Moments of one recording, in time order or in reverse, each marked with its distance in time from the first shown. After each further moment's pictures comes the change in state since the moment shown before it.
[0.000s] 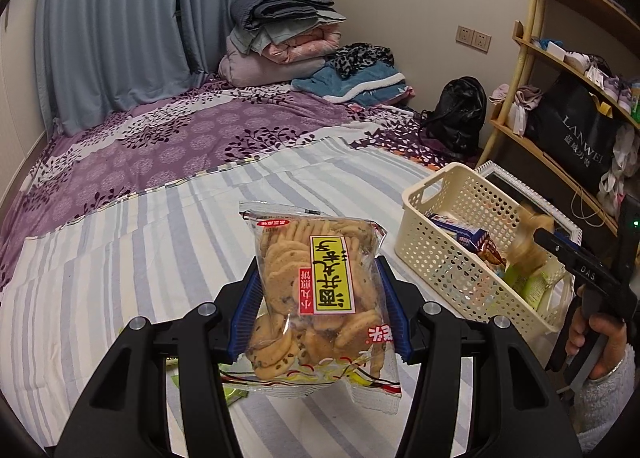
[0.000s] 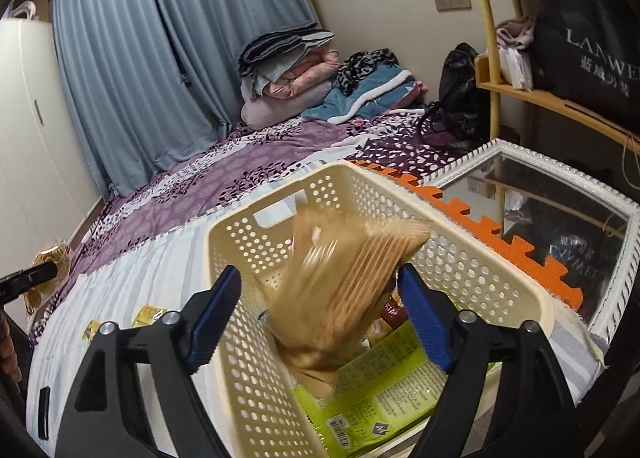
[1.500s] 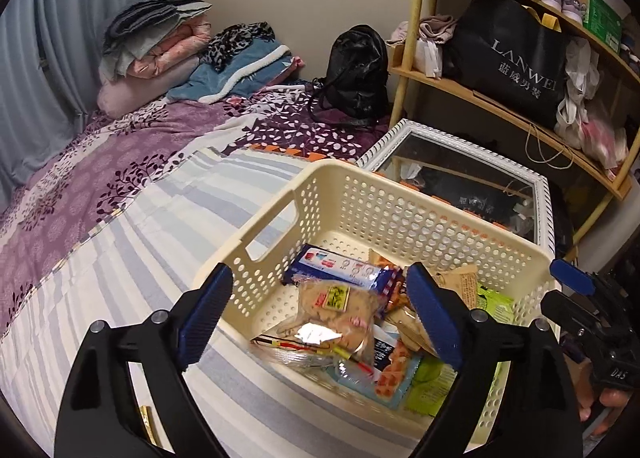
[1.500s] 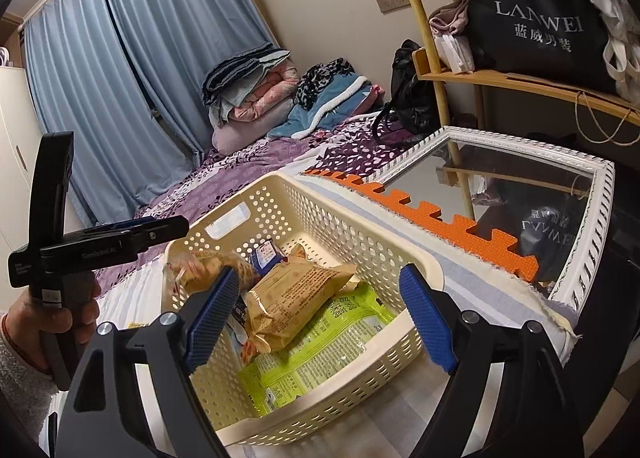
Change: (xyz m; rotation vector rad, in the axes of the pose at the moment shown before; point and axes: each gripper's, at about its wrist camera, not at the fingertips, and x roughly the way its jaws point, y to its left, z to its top) left arm 0.137 -0.184 0.053 0.289 0.072 -0.219; right arm -0.033 -0.061 -0.022 0.122 -0.060 -0.053
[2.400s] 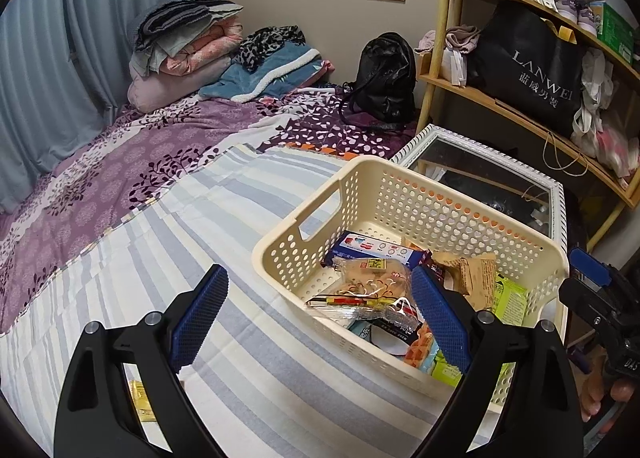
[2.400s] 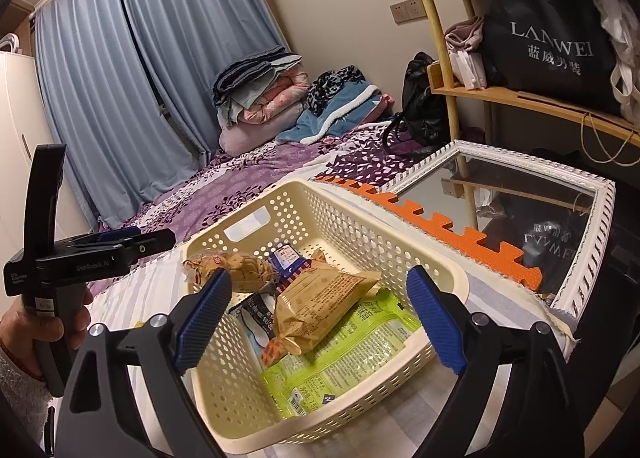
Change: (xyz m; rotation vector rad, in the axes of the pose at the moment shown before) left arm -0.036 0.024 -0.014 -0.038 -0.019 0.089; right arm -0.012 0.031 0.004 -0.054 -0.016 0.005
